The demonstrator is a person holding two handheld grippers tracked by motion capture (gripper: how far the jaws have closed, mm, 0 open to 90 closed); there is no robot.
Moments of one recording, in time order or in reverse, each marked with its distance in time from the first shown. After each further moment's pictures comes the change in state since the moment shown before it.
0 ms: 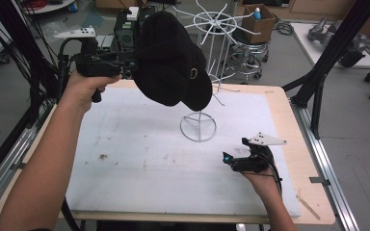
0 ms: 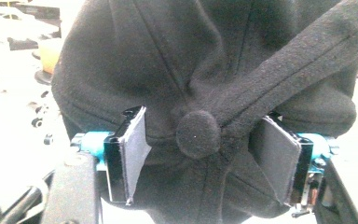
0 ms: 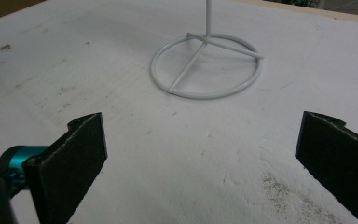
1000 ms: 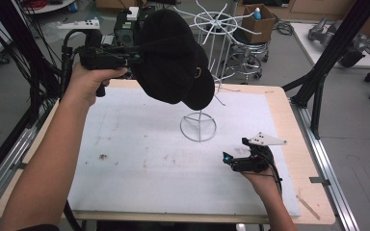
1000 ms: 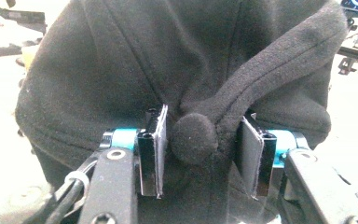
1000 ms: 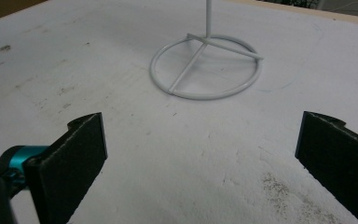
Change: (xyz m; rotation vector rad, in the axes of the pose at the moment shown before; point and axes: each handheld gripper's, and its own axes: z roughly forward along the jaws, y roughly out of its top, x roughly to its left) left arm -0.007 0.017 0.010 -0.002 -0.051 0.019; right arm 0.000 0.000 0.000 -0.004 -0.001 -0.004
